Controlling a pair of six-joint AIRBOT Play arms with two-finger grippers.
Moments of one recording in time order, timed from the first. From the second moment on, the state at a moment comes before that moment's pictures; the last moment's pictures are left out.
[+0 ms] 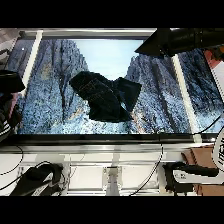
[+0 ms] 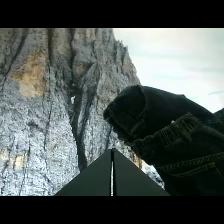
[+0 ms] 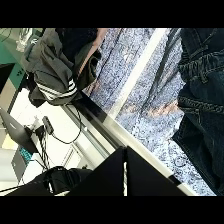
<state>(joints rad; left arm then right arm) -0.24 -0.66 1.30 1.78 -1.15 -1.82 0.13 -1.43 2.03 -0.69 1.53 1.60</state>
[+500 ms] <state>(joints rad) -0.24 -0.83 1.30 1.63 -1.15 -1.60 0.13 -1.43 2.03 -0.69 1.47 1.60</state>
